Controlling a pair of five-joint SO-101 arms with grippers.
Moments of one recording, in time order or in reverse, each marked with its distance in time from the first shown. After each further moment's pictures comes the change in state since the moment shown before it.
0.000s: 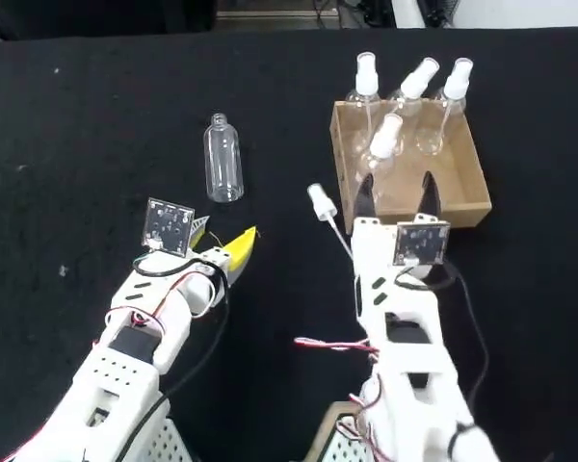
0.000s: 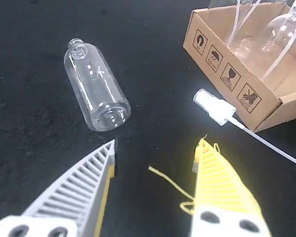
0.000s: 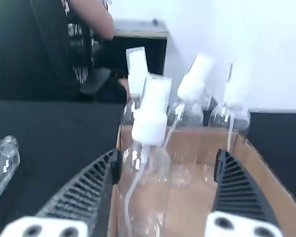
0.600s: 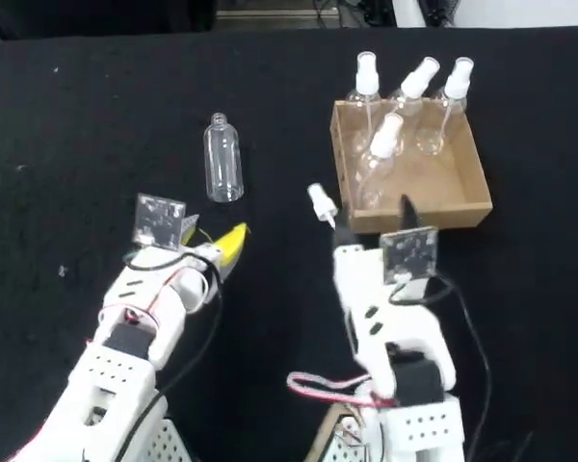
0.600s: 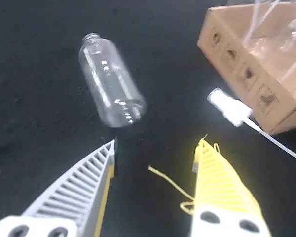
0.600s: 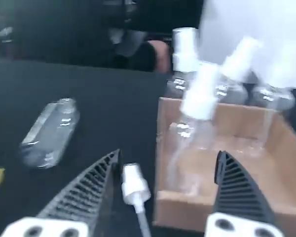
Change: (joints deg) left arm -2.9 0.0 -1.2 2.6 0.0; right arm -9.8 -52.6 -4.2 68.7 0.0
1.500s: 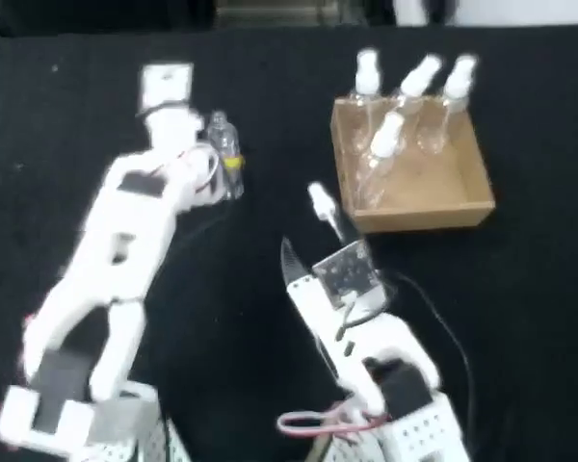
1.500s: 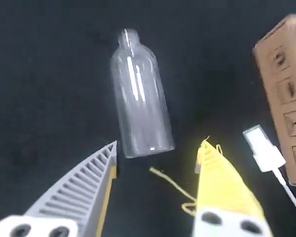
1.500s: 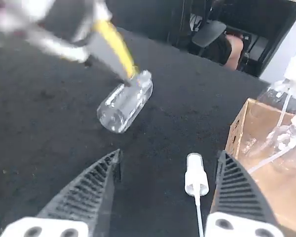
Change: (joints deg) left arm -5.3 51.7 -63.8 35.9 4.7; right arm -14.9 -1.1 1.9 4.1 7.8
